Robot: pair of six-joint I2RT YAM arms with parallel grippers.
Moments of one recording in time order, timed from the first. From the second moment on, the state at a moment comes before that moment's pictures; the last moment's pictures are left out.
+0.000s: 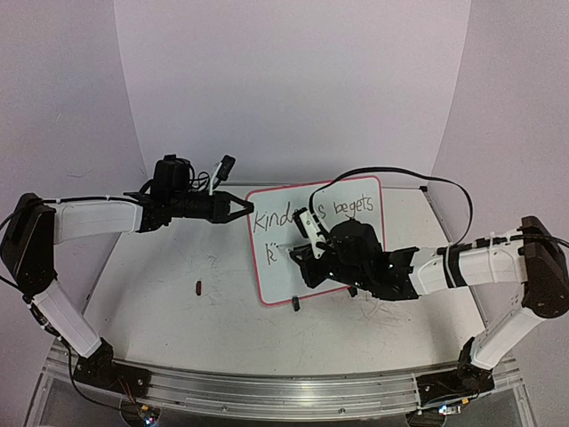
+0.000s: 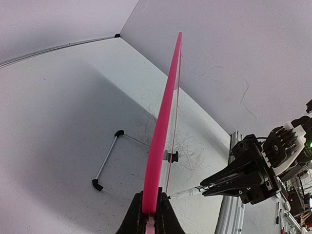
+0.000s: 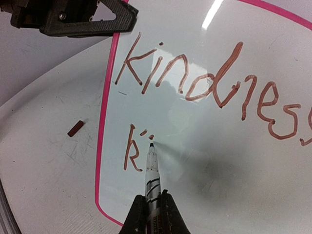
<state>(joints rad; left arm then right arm) -0.53 1.60 1.07 0.16 0.71 -0.30 1.03 1.58 0.90 0.25 0.23 0.15</state>
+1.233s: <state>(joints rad) -0.53 1.60 1.07 0.16 0.71 -0.30 1.03 1.59 0.88 0.25 0.24 0.17</state>
